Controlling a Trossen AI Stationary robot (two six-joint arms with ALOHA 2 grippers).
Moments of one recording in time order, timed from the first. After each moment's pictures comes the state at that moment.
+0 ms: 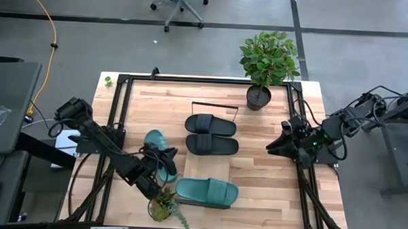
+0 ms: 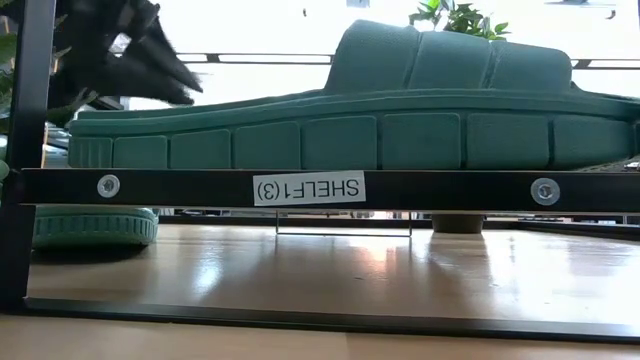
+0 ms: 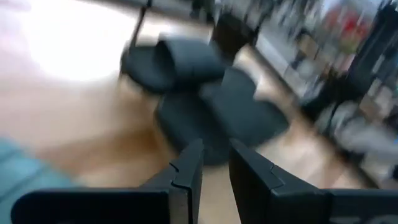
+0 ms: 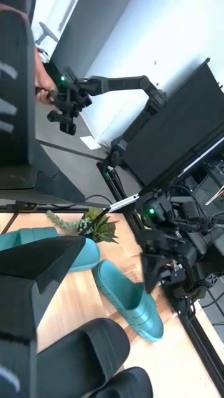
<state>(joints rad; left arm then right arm) -0.59 1.57 0.87 -0.54 -1.21 -1.82 0.57 0.75 1.02 -0.50 0.28 0.72</state>
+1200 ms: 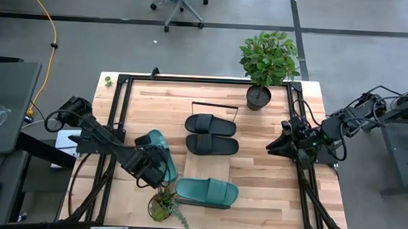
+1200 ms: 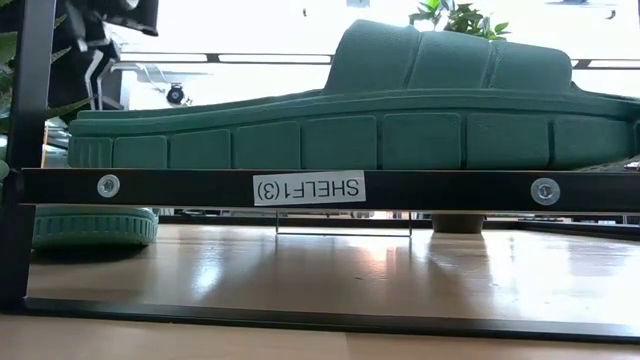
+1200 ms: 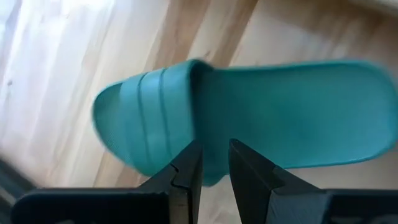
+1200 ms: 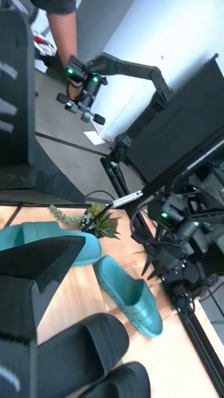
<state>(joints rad) -0.48 1.57 1.10 -1.18 -0.43 -0.99 0.57 0.75 1.02 -0.51 0.28 0.70</state>
